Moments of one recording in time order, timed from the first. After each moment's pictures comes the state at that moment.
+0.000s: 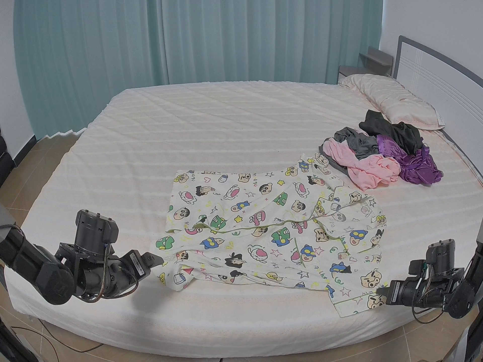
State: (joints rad) left arm -0.31 1.76 -0.46 -0.47 0.04 -0.85; right arm 0.11 1.93 -0.03 -1.10 0.18 0.35
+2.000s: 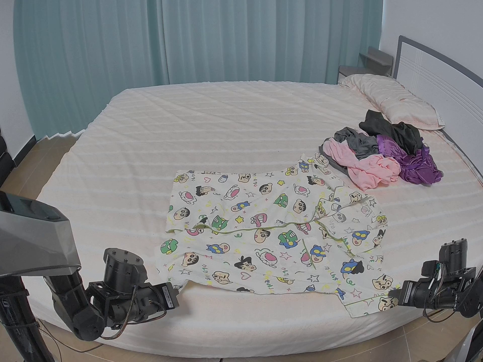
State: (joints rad) left arm -0.45 2.07 -0.24 -1.10 0.00 -0.68; right arm 0.03 1.77 -0.02 -0.91 0.18 0.36
